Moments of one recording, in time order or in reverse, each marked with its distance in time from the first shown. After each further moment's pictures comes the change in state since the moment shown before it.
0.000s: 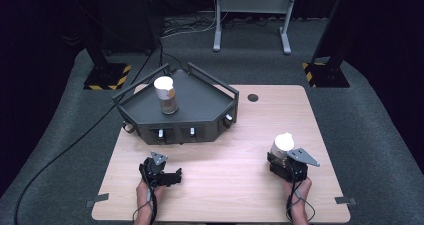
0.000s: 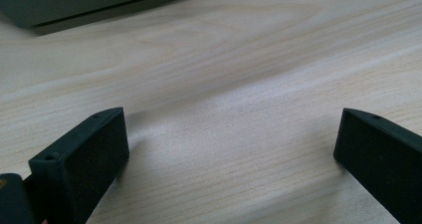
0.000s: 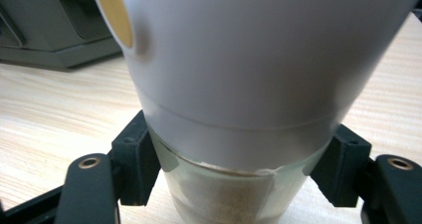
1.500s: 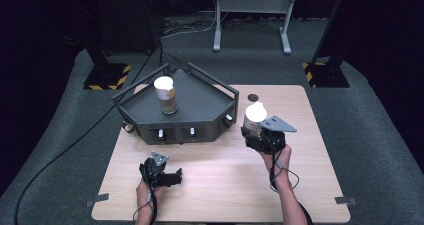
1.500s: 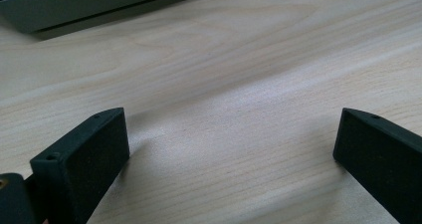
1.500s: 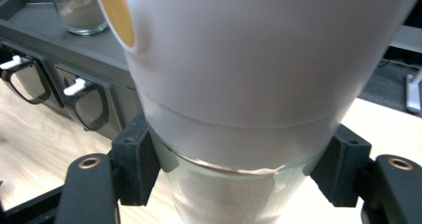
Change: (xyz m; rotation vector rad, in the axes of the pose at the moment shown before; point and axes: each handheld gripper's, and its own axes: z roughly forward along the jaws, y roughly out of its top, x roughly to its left) left arm -0.003 -0.002 -0.001 -0.008 0.007 0.015; right arm 0.035 0.103 0.026 -0.069 0.188 -0.161
